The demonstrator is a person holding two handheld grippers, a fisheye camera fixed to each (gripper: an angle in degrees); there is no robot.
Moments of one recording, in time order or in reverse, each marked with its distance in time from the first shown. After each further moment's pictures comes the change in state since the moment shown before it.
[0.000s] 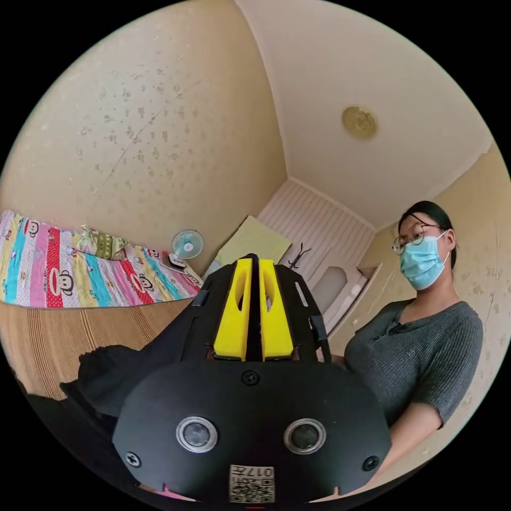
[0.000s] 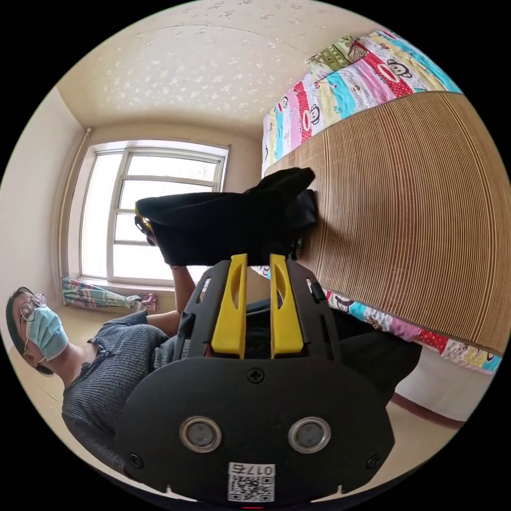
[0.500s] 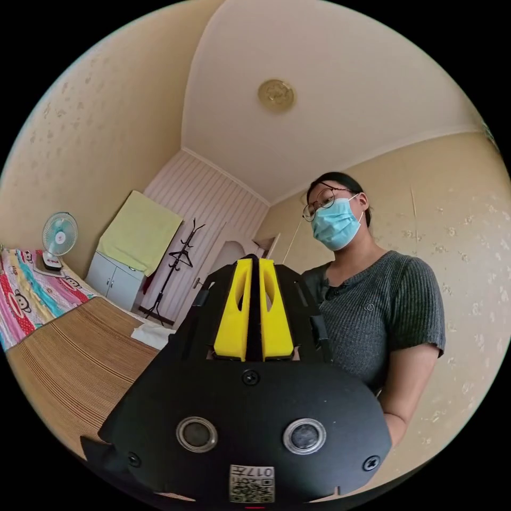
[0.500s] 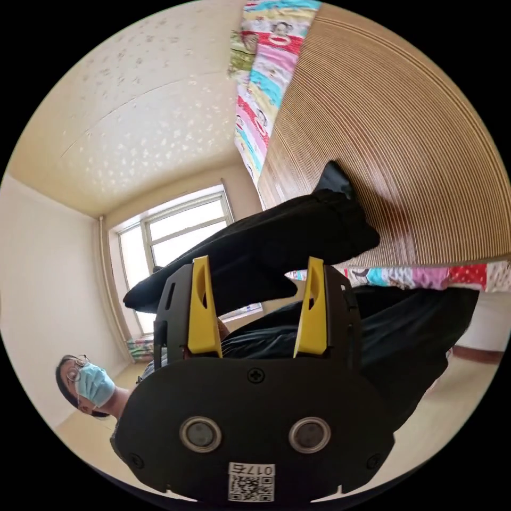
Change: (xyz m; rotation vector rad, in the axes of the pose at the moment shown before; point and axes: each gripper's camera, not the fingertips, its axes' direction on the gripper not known) left arm 0.049 0.101 0.157 -0.118 0.676 0.094; right arm 0.075 -0.053 0.055 0.021 -0.302 0.376
